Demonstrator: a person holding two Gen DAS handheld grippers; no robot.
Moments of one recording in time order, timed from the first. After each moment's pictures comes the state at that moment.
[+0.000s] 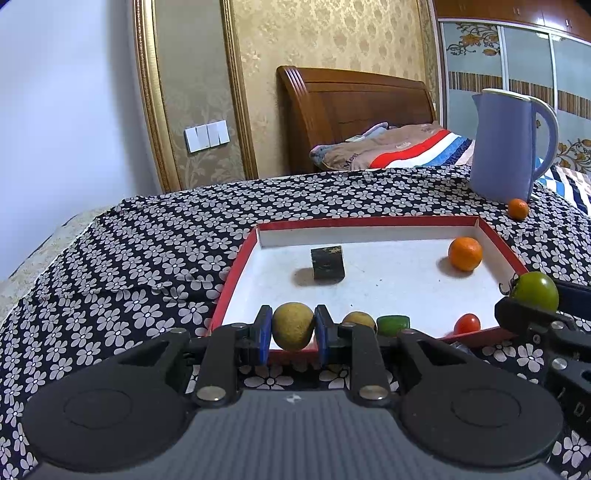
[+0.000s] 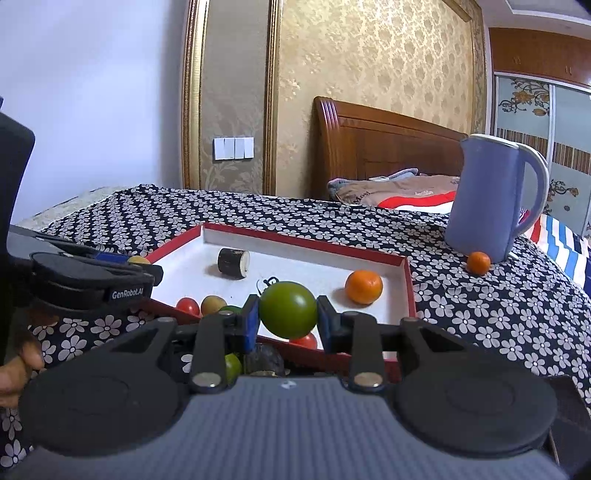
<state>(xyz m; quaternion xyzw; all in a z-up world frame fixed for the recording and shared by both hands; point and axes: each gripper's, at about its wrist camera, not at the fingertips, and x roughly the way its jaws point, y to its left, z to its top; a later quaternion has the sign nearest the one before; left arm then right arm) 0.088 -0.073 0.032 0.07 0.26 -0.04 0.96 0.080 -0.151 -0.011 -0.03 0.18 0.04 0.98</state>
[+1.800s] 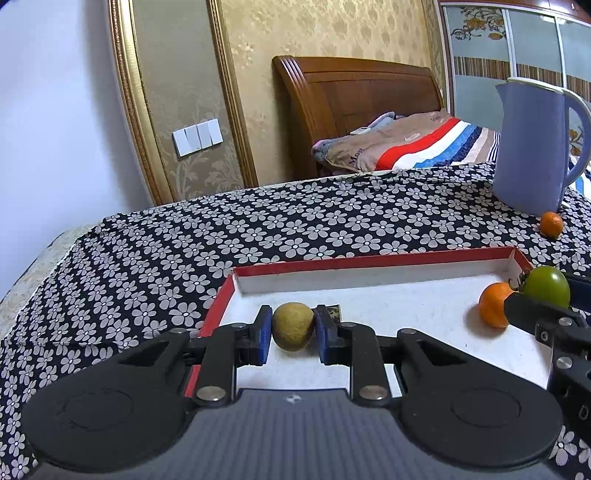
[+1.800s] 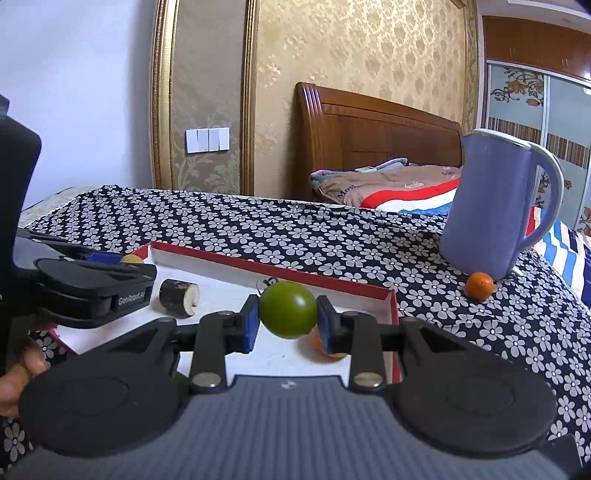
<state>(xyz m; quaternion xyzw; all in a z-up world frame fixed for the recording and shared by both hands) 0.185 -0.109 0.038 0.09 0.28 -0.02 0.96 0.174 -0.178 0.003 -0.02 0.21 0.01 0.98</state>
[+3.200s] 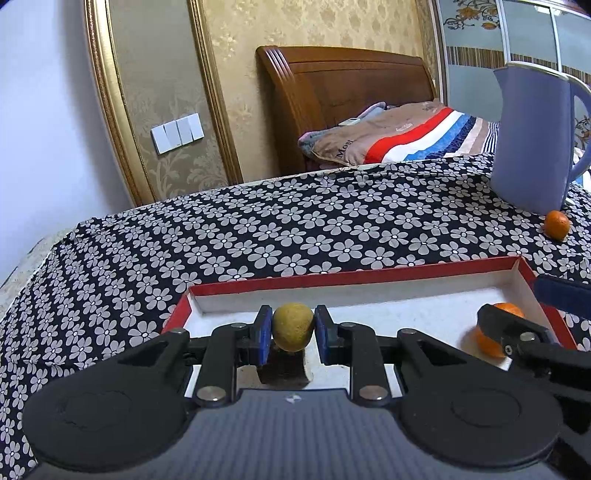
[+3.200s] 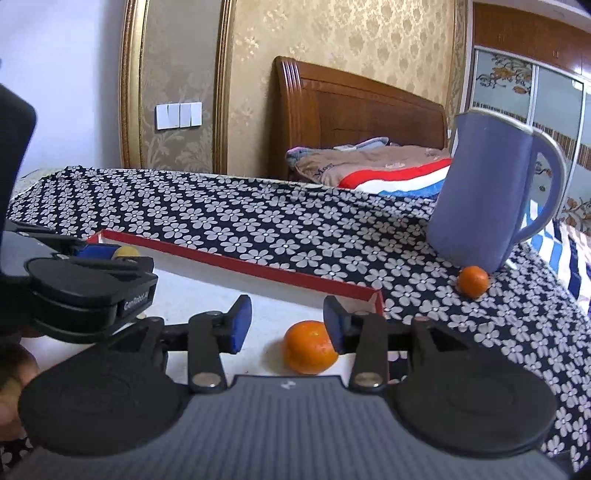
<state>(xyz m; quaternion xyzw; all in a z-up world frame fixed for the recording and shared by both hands) 0.223 -0.137 0.029 0.10 0.29 -0.04 0.95 0.219 -0.187 -0.006 -0.04 0.24 -0.03 0.97</state>
